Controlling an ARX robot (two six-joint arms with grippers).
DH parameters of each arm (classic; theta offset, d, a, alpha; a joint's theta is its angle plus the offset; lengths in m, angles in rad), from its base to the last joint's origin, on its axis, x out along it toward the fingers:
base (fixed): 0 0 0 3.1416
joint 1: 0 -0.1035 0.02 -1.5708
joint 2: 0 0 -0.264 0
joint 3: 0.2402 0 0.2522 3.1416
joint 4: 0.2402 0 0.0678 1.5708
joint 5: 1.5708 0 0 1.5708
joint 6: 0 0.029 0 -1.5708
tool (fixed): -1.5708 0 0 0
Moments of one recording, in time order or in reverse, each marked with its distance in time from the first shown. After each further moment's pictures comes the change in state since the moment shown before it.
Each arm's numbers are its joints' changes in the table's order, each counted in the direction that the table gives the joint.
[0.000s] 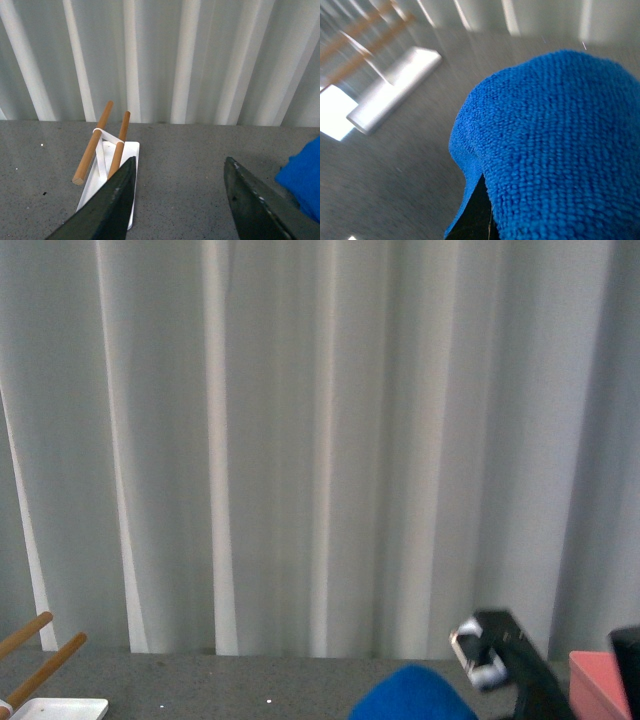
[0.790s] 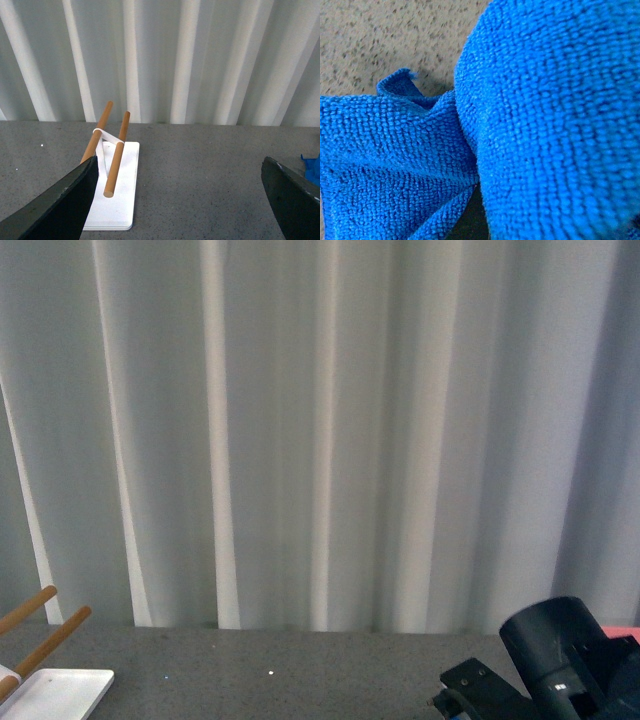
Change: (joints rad) left arm 0.000 0.001 0.000 0.000 0.000 0.002; right arm 0.060 -0.223 0.394 0.729 -0.457 -0.381
